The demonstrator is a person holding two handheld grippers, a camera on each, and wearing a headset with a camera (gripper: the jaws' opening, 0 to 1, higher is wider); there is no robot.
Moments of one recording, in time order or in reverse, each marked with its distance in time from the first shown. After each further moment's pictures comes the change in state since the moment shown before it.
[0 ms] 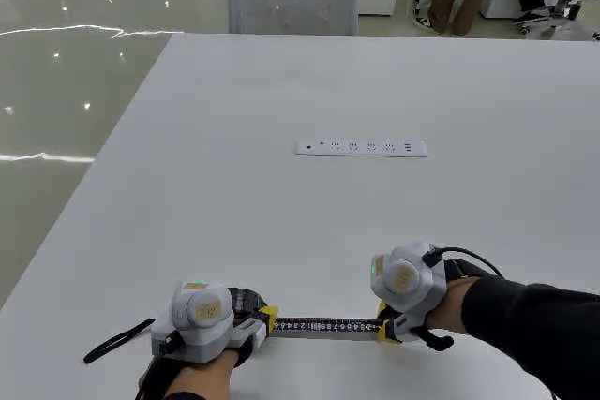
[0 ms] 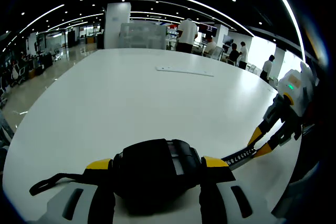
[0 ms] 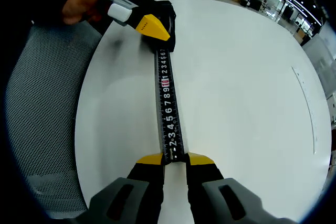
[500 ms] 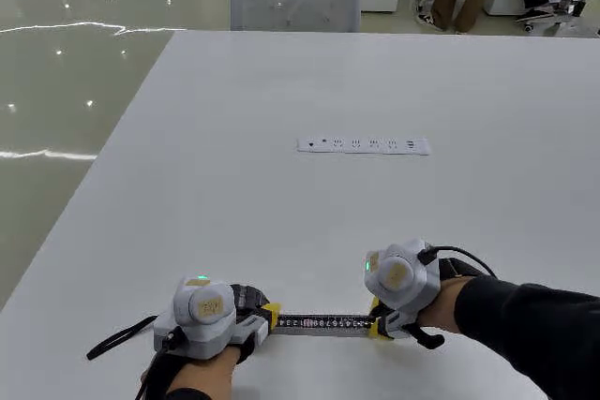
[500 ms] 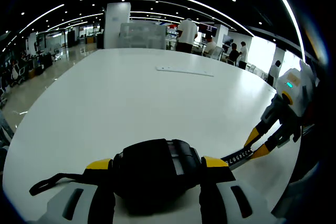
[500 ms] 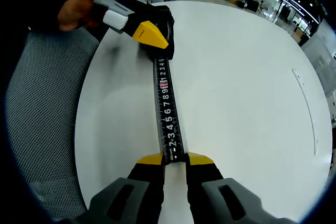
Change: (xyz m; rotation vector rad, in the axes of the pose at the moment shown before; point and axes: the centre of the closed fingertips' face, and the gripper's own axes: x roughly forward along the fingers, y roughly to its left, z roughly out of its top) left arm 0.000 0.000 0.000 0.000 0.001 -0.002; right arm 0.004 0.002 0.013 0.003 -0.025 0.003
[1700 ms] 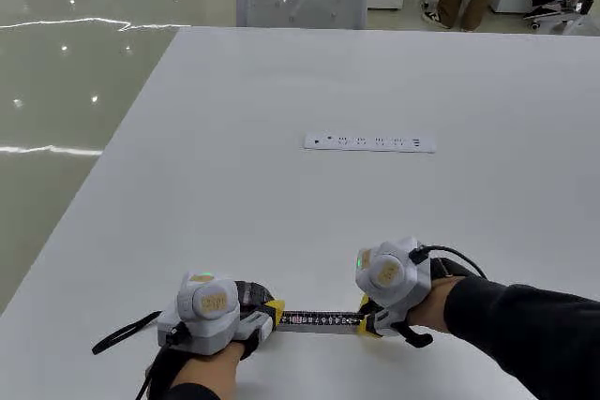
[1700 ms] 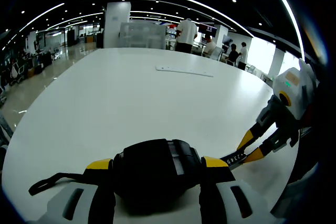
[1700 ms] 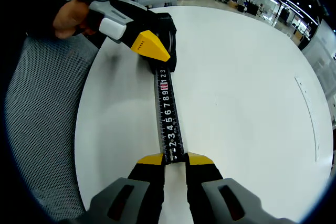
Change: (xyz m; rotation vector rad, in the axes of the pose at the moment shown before) left arm -0.001 0.001 0.000 -0.009 0.002 -0.009; right arm 0.010 0.003 0.022 -0.003 -0.040 0.001
